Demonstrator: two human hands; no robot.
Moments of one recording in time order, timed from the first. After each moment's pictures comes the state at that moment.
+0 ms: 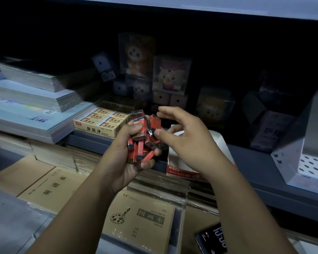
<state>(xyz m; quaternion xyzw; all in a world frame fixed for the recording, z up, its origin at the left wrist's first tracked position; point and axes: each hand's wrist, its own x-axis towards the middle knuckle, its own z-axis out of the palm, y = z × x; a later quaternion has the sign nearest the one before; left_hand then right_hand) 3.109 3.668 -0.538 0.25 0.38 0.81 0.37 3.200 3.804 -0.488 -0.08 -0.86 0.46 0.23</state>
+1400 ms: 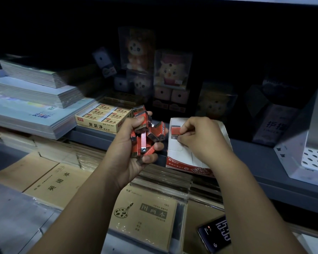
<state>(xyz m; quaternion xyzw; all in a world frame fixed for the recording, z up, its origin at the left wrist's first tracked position) 3.120 3.672 -0.529 0.17 0.38 0.83 0.36 3.189 3.844 -0.516 -0.23 -0.90 0.31 0.22</state>
